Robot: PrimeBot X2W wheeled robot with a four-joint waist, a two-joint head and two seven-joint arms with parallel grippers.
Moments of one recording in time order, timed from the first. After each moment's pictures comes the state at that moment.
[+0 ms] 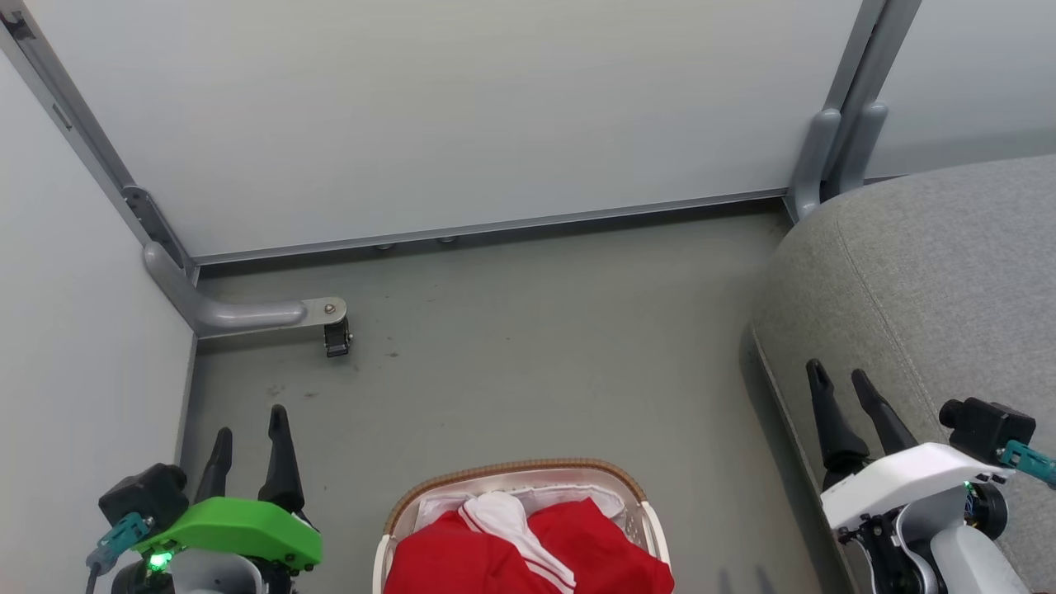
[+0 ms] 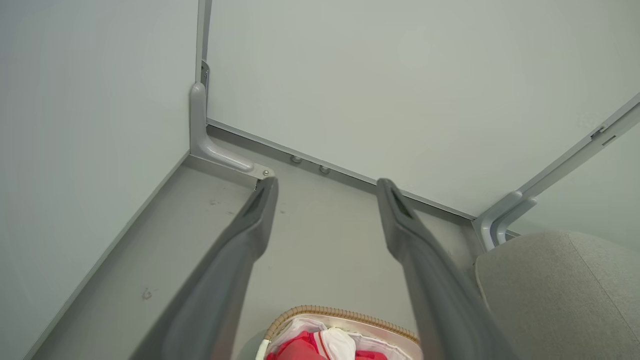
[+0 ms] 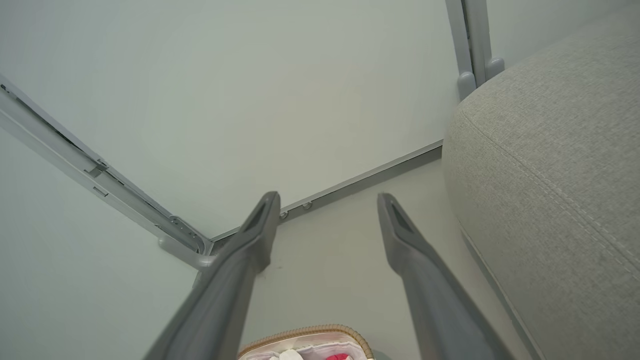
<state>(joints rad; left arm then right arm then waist) -0.08 0.10 -0.07 0.33 -0.60 -0.01 -0.12 -0.13 -0.12 0.05 0.28 0.66 0.13 -0.12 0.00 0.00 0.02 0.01</state>
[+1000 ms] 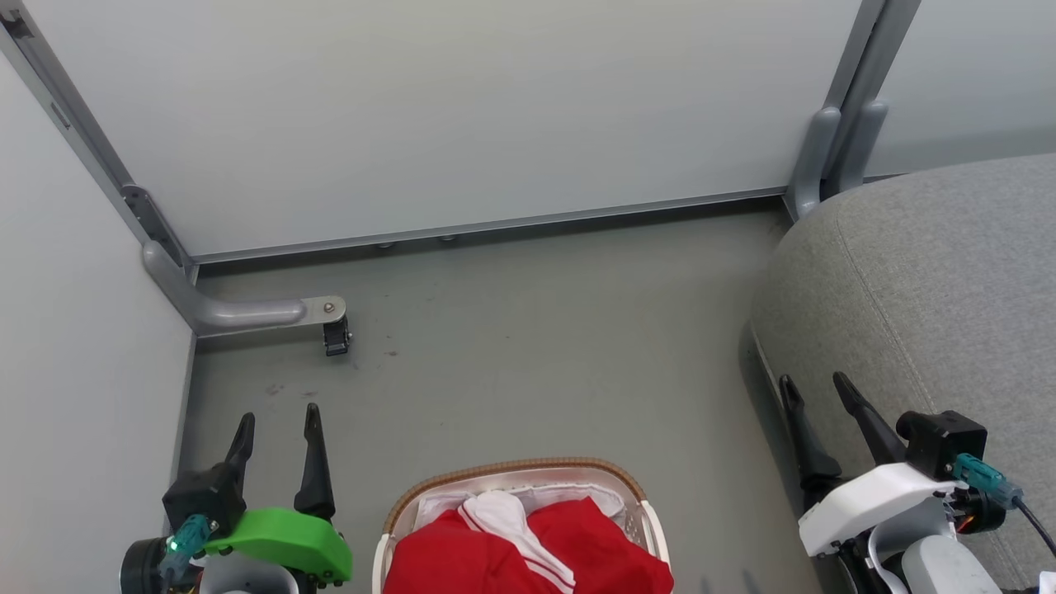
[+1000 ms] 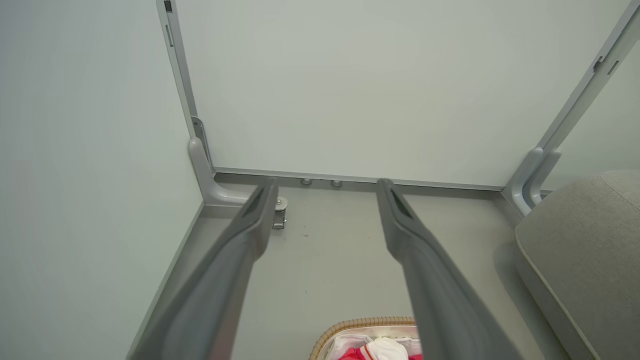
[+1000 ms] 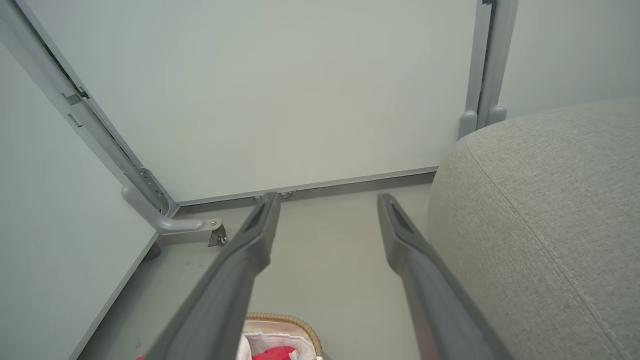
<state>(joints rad) -0.07 0.08 -0.10 0.31 -0.29 -0.01 -0.20 -0.11 -0.11 0.08 0.29 0.36 0.13 -0.20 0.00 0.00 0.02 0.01</state>
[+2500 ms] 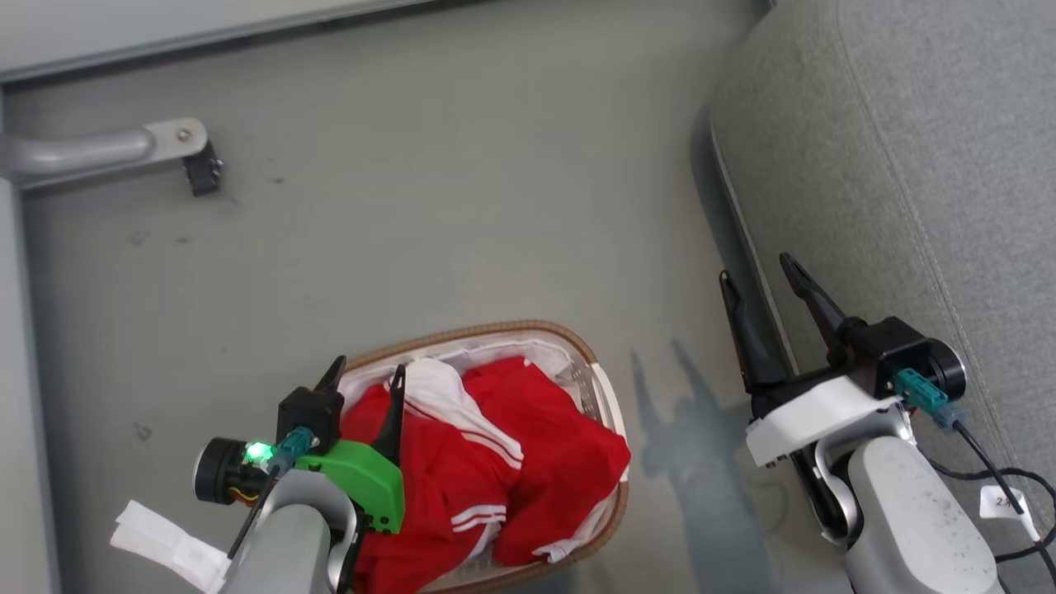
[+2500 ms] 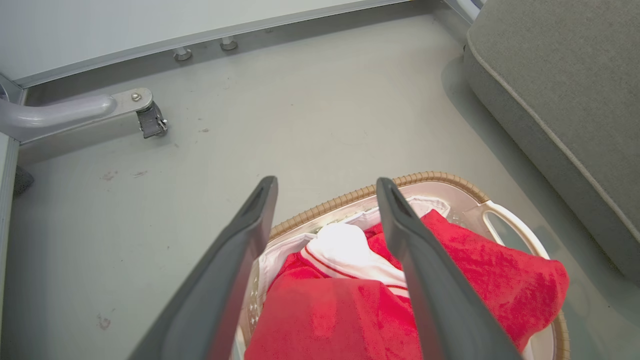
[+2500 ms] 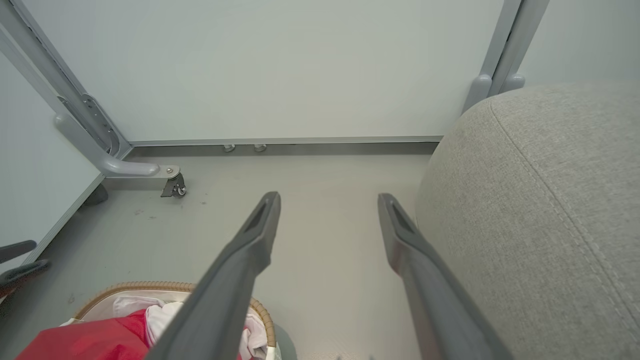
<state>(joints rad) -0.36 0.05 -0.22 0.71 -0.11 -0.13 -0.26 -0.31 -0.07 0.14 0.28 0.16 0.13 -0.26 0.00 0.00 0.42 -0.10</state>
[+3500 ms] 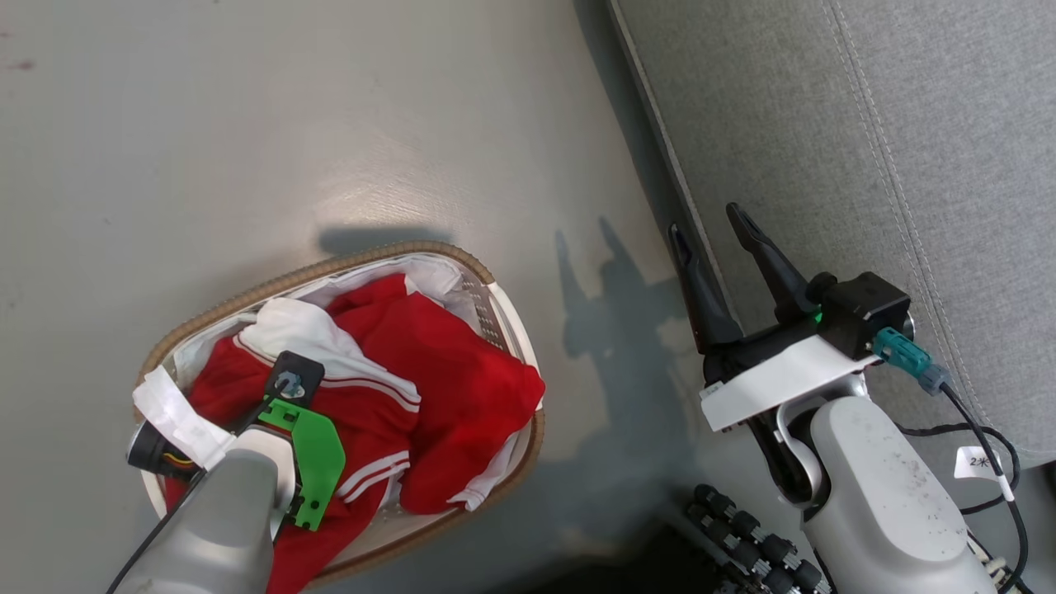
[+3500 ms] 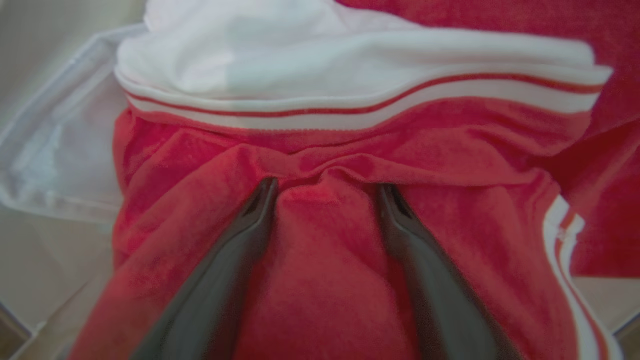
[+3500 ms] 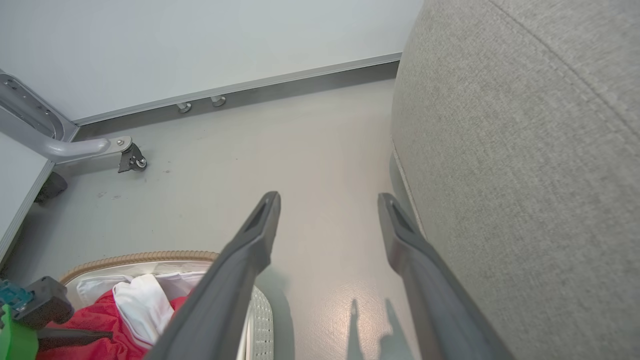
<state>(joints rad) -0.69 0.13 -0.46 1.28 -0.06 -0.12 -0.01 -0.40 -0.05 0.25 0.23 0.31 0.13 -0.26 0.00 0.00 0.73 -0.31</state>
